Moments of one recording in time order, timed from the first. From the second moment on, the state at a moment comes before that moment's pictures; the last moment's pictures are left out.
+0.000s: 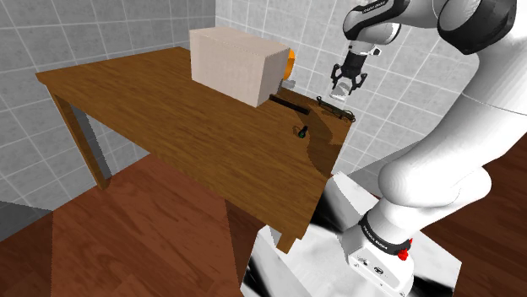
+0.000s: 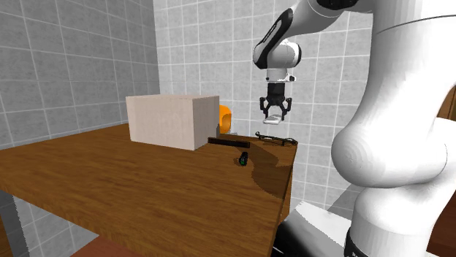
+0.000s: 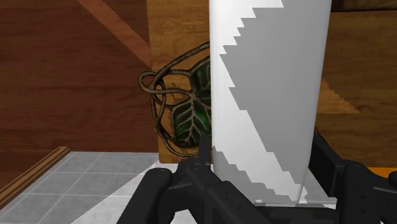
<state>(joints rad) -0.54 0.10 -0.15 -1.90 0.01 1.99 0.54</state>
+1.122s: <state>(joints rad) -0.54 0.17 -0.15 -2.00 0.03 2.15 0.53</state>
